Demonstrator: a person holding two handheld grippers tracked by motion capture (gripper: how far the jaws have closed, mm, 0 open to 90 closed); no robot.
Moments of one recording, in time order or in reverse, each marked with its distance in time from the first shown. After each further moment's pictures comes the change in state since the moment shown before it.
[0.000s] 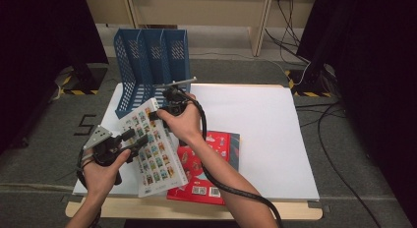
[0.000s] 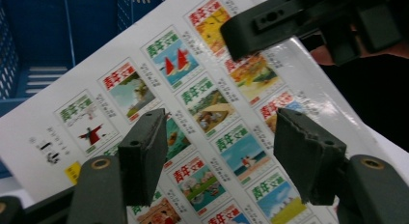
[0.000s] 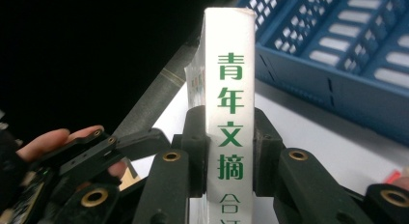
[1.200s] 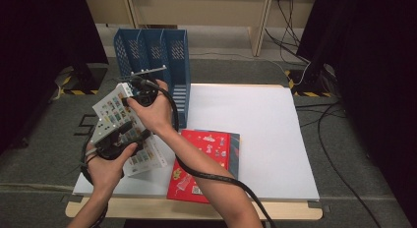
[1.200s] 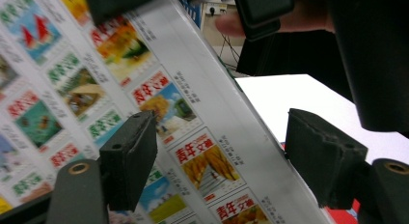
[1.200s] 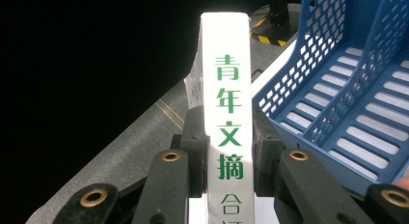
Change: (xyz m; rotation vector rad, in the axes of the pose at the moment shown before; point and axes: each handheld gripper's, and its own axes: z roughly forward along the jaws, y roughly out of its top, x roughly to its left) left arm -0.019 0.019 0.009 -0.014 0.117 0.052; right arm 0.051 0.039 0.040 -0.137 -0.023 -0.164
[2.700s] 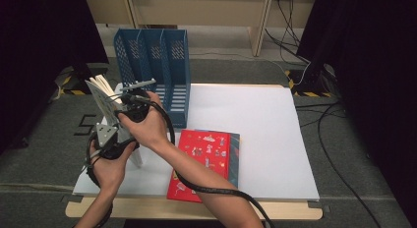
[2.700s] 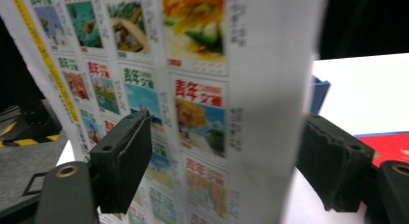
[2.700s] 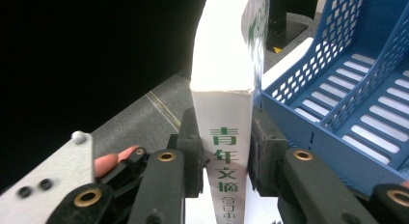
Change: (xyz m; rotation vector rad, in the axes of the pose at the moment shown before) left arm 0.027 -0.030 0.018 0.014 0.291 0.086; right arm 0.035 -0.027 -0.005 -0.005 -0.042 -0.118
